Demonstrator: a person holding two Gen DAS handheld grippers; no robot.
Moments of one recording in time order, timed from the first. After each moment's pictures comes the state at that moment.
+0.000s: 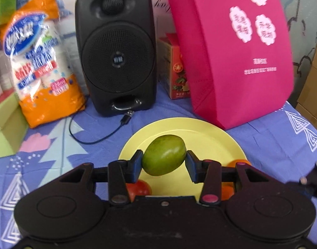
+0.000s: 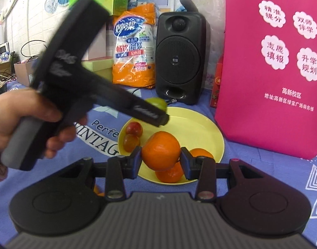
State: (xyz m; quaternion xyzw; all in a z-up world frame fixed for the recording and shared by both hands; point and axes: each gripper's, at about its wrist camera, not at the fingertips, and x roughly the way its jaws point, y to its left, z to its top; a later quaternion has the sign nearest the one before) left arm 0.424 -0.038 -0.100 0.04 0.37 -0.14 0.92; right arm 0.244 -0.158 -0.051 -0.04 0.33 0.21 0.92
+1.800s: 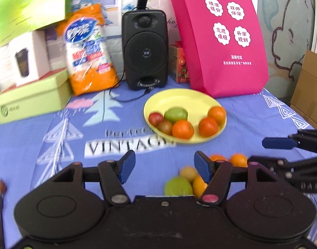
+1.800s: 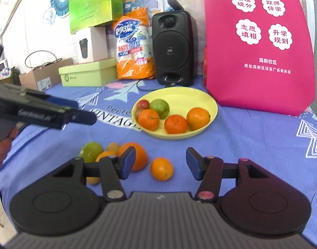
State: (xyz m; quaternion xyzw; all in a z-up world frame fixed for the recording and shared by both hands) left arm 0.222 0.016 -0.079 0.02 0.32 -0.12 0.94; right arm 0.147 -0.186 -0.052 0.01 0.33 0.19 0.92
